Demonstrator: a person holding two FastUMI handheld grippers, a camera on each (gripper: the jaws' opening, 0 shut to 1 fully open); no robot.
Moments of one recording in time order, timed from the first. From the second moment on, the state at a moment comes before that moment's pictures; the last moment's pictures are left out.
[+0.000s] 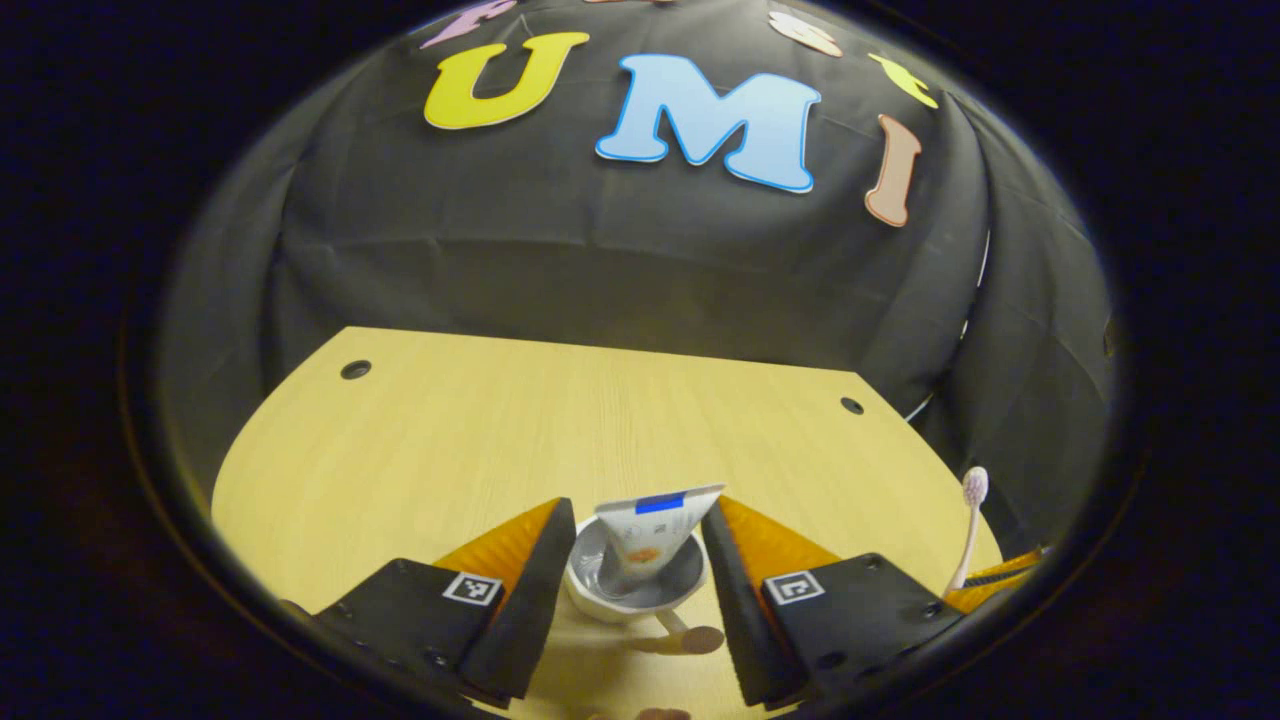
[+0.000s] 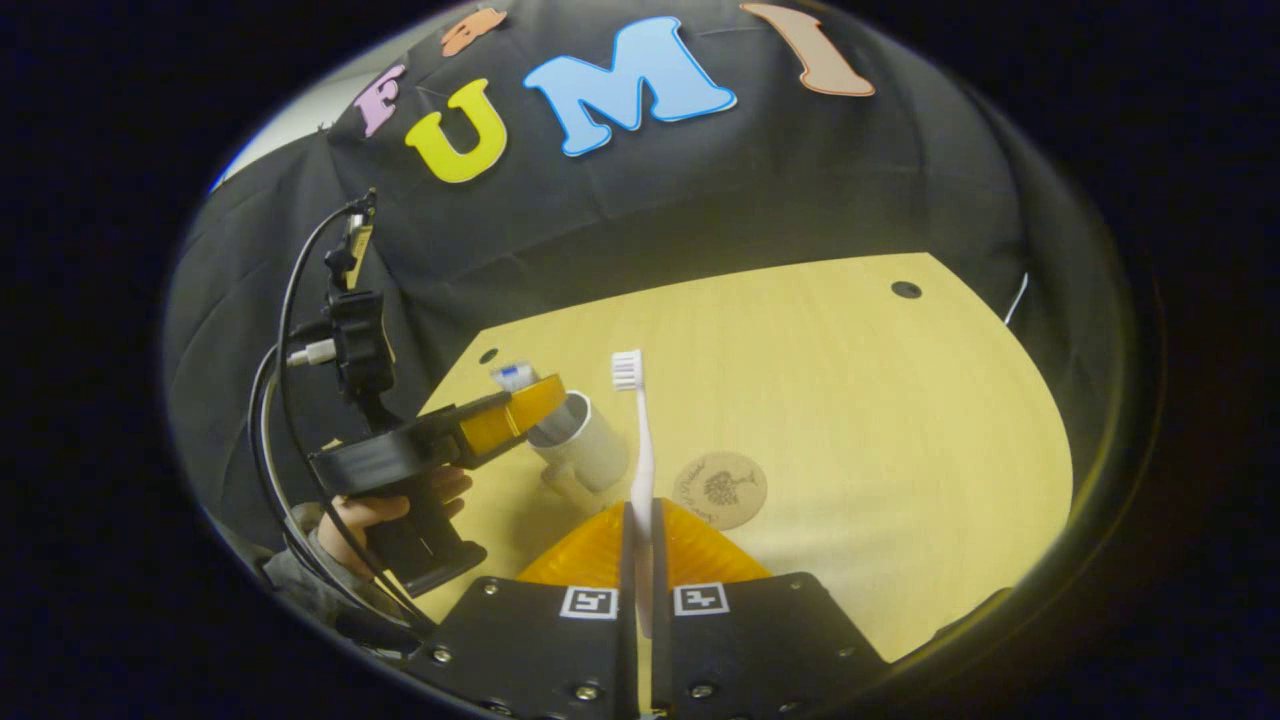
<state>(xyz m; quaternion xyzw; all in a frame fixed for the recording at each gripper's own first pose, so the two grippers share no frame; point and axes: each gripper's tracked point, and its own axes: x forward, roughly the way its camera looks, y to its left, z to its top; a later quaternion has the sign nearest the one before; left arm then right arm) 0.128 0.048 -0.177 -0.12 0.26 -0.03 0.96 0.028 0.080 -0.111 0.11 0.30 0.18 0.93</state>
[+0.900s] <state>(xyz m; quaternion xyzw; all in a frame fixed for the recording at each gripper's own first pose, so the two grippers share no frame) 0.059 0.065 -0.153 -0.12 0.27 -0.04 0.96 0.082 0.143 -0.053 0.11 0.20 0.26 0.94</state>
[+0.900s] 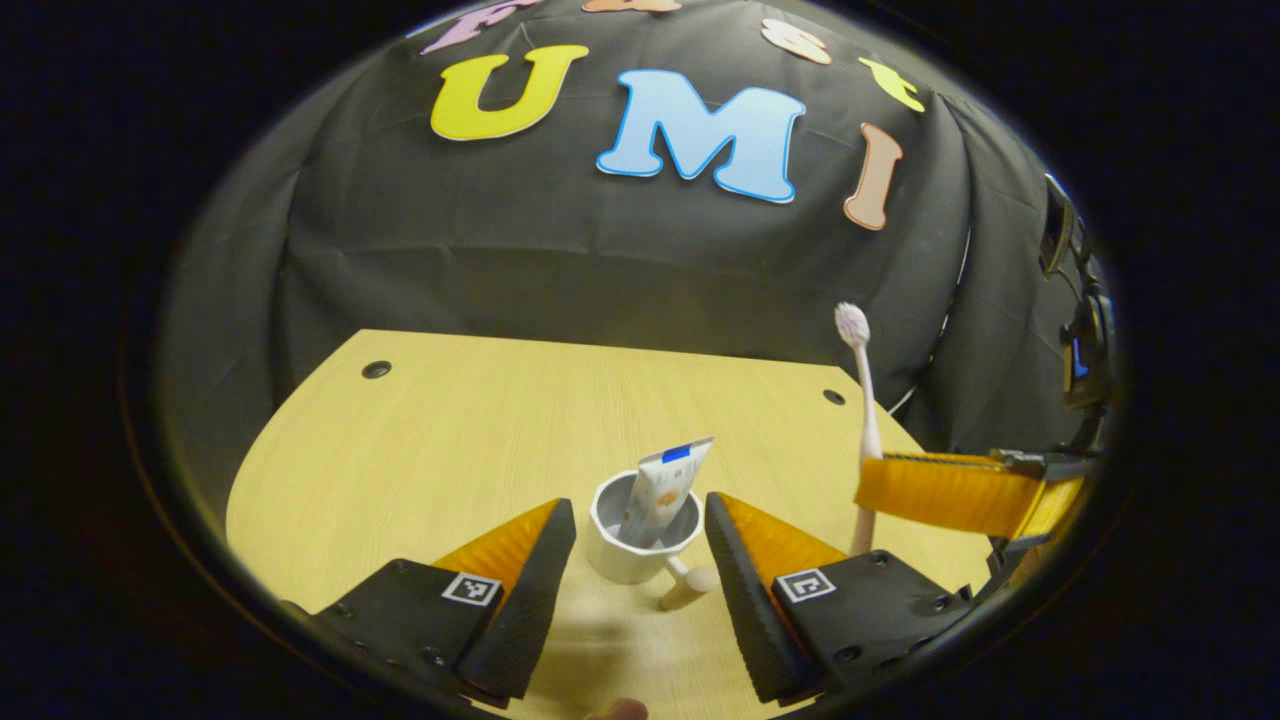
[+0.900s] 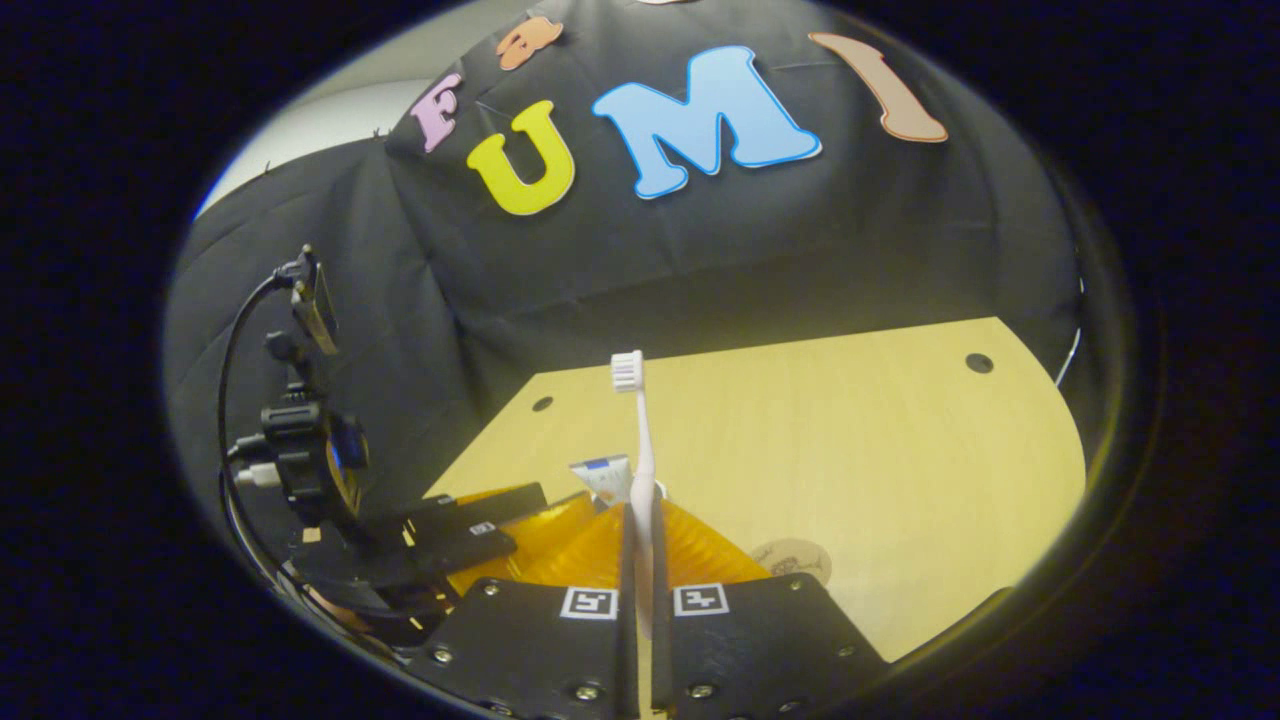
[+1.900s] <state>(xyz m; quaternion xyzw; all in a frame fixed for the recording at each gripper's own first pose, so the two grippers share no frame) 0.016 0.110 -0.190 -0.19 0.31 -0.02 0.93 0.150 0.259 -0.054 0.00 0.07 0.37 0.93</state>
